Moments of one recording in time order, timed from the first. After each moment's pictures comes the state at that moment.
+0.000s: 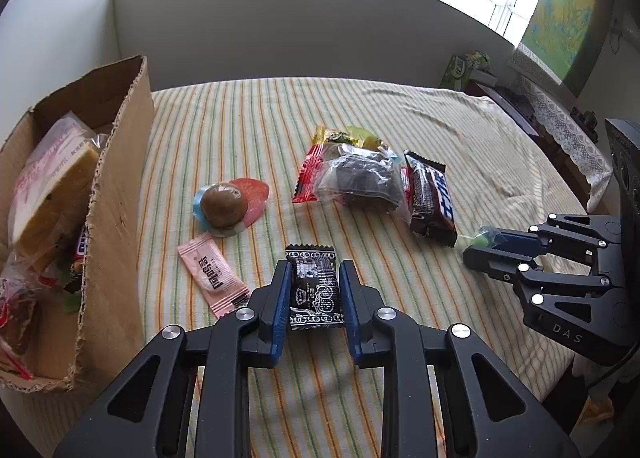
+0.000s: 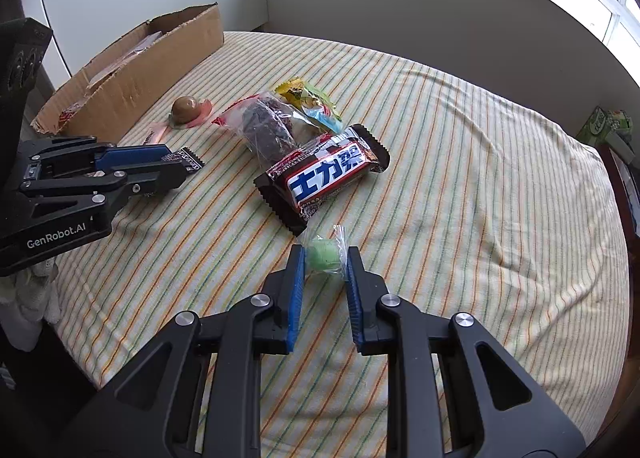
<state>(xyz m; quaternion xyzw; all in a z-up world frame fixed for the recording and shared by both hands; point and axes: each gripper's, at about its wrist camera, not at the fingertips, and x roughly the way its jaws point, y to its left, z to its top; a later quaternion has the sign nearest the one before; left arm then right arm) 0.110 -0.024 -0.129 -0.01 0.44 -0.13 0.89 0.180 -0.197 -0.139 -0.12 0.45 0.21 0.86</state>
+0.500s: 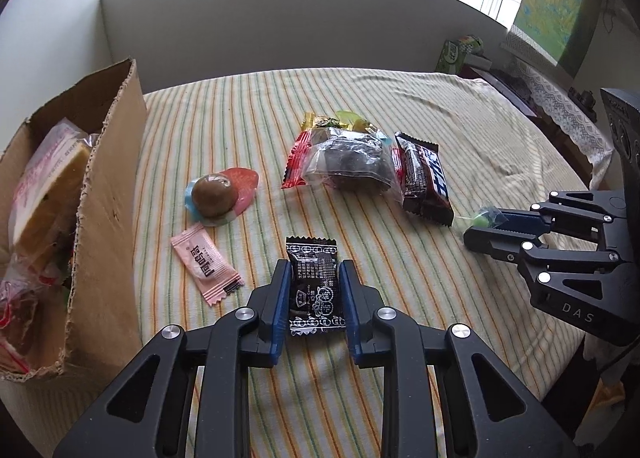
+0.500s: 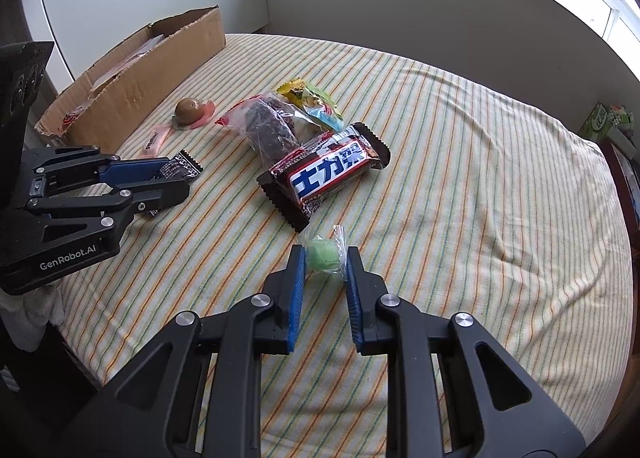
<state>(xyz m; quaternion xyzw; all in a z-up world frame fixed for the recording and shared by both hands) 0.105 -0.031 -0.134 0.02 0.45 -0.13 0.88 0.176 -0.202 -0.140 -0.10 0.44 0.22 0.86</state>
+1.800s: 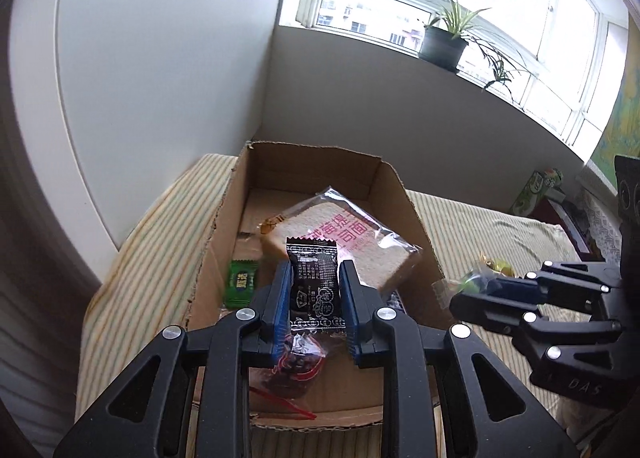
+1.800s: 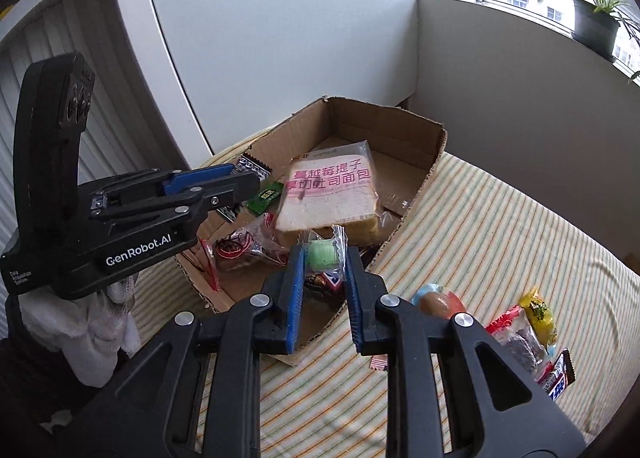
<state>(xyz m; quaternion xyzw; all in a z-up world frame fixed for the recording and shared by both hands) 0.085 0.155 -0.063 -0.10 0.34 0.03 0.93 0.184 0.003 -0.071 -0.12 0.37 0.41 0.83</state>
